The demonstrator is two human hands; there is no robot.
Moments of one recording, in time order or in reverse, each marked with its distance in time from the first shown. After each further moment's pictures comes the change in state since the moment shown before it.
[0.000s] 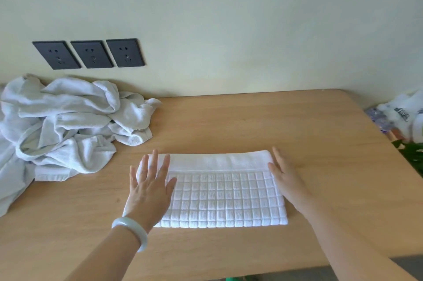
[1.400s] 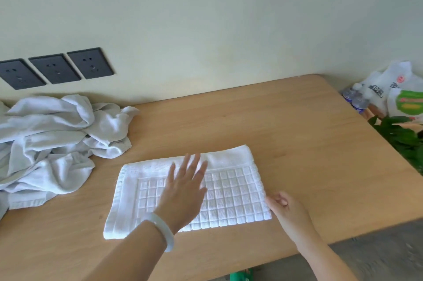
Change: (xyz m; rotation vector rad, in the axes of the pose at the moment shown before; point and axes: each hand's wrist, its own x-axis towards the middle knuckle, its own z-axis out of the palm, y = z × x) left_hand 0.011 0.096 -0.009 0.066 -0.055 0.445; right_hand -0.083 0.042 0.008 0.209 0.096 0.276
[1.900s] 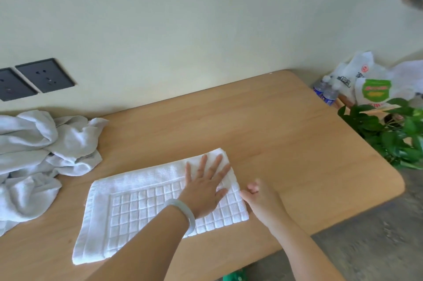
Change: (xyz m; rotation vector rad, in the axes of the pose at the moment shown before) left_hand 0.066 0.072 0.014 -0.119 -0.289 0.171; right_hand 0.018 -0.020 -0.009 -0.016 -0.024 0.065
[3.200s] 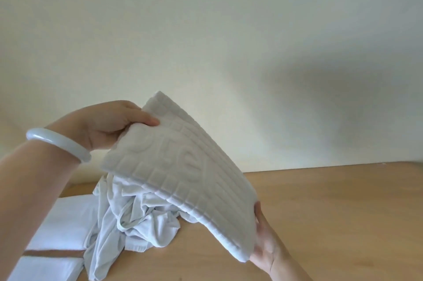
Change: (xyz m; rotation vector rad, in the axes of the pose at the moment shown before) left_hand -0.273 -0.113 -0.424 -1.092 0.445 -0.619; right_hand -0.010 -0.201 0.099 1.175 -0.945 0.160
